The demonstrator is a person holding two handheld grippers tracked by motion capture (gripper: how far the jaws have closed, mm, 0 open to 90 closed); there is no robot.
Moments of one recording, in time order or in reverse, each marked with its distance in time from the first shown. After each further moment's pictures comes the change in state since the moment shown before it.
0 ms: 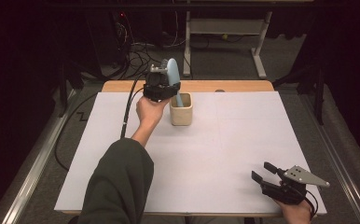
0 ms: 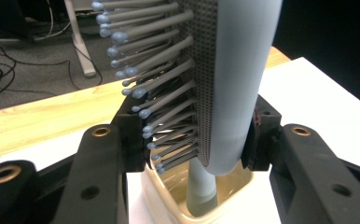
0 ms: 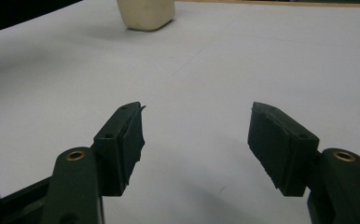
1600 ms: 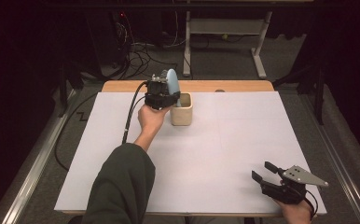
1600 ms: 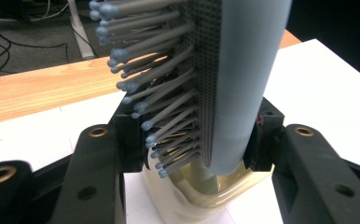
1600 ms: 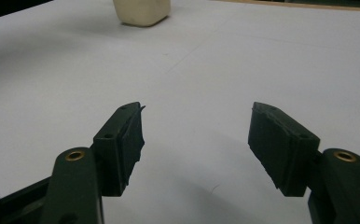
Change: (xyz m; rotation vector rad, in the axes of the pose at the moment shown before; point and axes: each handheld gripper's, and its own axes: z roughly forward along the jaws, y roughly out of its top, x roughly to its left) left arm 0.005 -0.027 0.018 0.042 0.002 -0.024; right arm 0.000 0.001 0.001 0.012 -0.025 -0.032
